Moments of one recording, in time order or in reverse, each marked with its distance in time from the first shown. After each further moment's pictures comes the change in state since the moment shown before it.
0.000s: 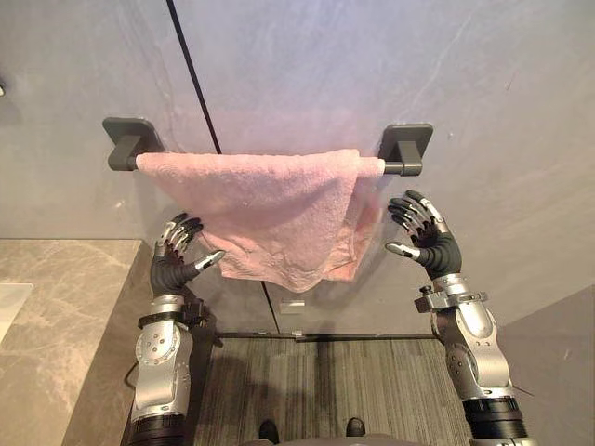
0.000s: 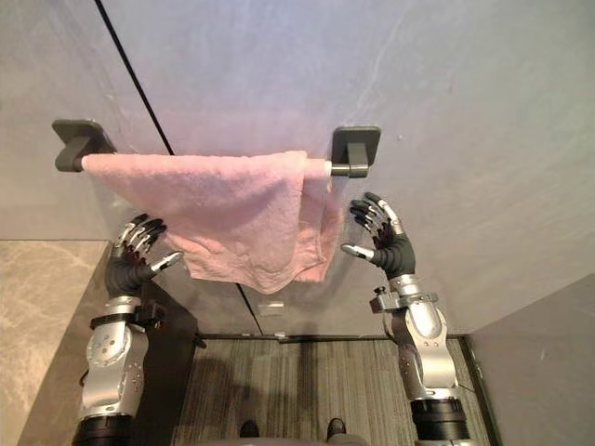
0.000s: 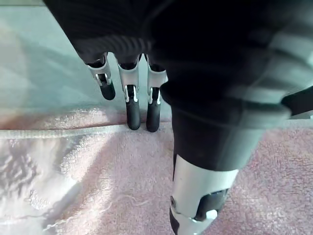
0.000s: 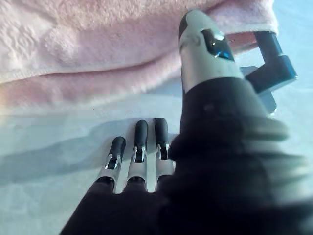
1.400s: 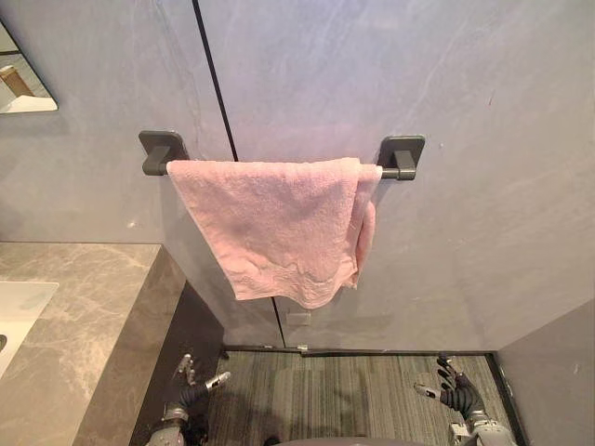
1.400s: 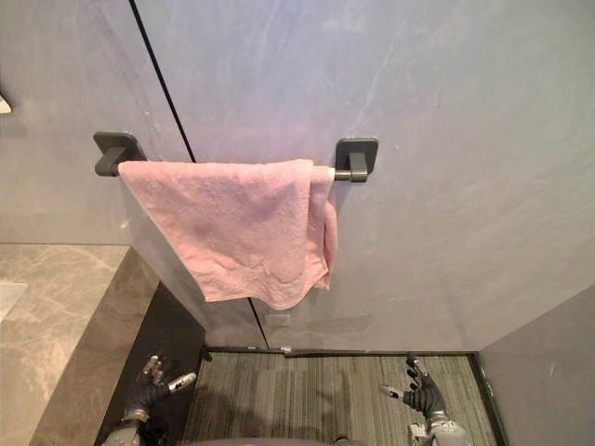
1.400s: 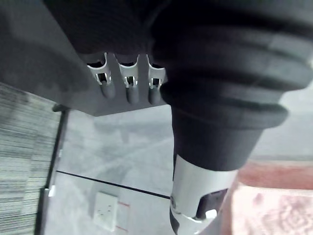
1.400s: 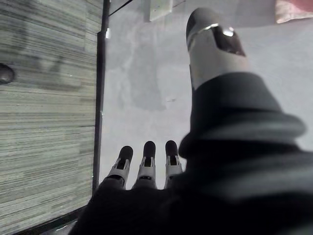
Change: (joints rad) left arm 0.290 -0.069 0.021 0.487 0.158 0.061 -0.102; right arm 0.372 0.006 -0.131 0.575 -0.401 0.037 -0.040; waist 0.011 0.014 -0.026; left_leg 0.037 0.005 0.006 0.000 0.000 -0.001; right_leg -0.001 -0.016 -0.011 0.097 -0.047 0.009
